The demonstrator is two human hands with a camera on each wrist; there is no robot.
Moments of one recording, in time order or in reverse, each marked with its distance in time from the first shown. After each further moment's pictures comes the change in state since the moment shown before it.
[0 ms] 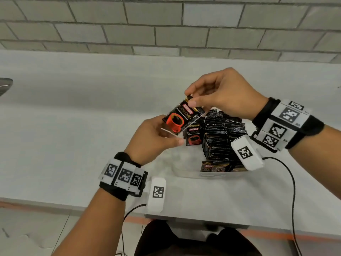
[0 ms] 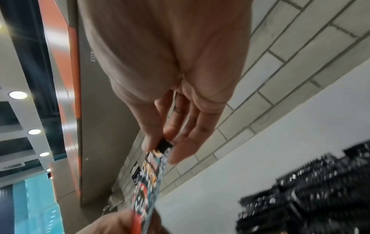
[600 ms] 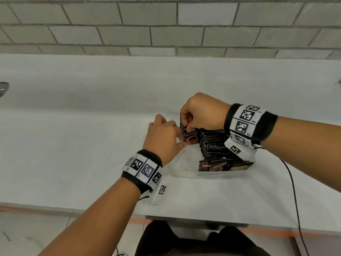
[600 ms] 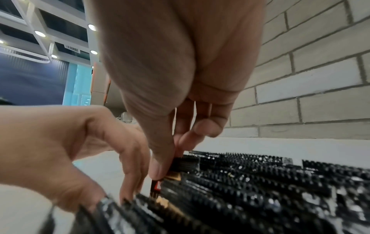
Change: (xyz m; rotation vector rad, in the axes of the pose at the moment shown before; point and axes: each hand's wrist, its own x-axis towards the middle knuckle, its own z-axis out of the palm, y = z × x) left_hand 0.024 -0.015 0.038 0.952 -0.026 0.188; right_hand 0.025 0.038 0.030 -0.840 -0.323 0.017
